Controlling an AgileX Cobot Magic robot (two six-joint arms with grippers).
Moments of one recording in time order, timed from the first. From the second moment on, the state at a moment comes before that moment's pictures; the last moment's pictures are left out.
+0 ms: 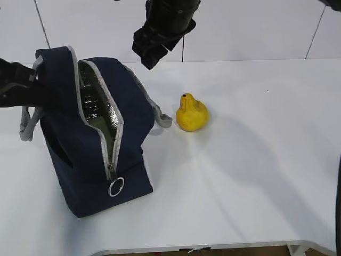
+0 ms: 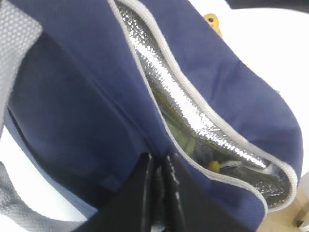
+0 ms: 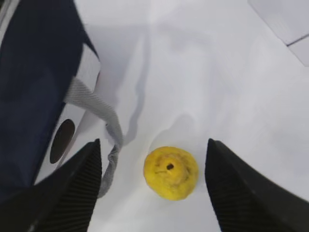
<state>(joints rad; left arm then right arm) -0.20 1.31 -0.90 -0.78 0.64 0.58 0.59 2.21 -2.33 -0.05 1.25 -0.38</state>
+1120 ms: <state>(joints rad) -0.20 1.31 -0.90 -0.78 0.64 0.58 0.36 1.77 -1.66 0.13 0.98 -0.32</state>
